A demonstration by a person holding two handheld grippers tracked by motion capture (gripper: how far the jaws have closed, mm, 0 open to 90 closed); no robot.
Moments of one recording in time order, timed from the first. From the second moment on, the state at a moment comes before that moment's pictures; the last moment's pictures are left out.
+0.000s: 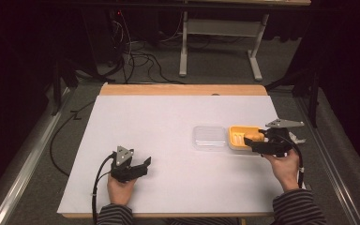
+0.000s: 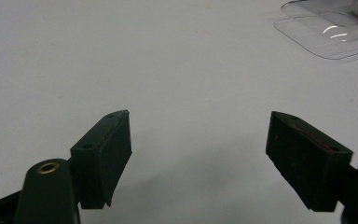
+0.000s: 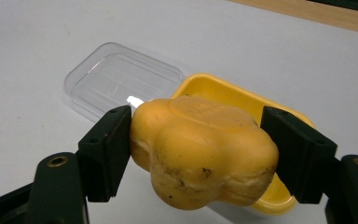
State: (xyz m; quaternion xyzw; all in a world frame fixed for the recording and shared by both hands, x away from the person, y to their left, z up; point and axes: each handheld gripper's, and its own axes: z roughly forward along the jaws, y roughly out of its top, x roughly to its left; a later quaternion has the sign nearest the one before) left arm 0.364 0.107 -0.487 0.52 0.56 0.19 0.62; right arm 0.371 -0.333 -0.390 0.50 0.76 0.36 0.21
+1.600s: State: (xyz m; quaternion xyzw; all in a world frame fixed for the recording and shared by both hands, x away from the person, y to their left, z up) left arm 0.364 0.107 -0.487 0.51 0.56 0.19 0.62; right arm 0.421 -0.329 -0.428 0.54 0.75 0.33 0.21
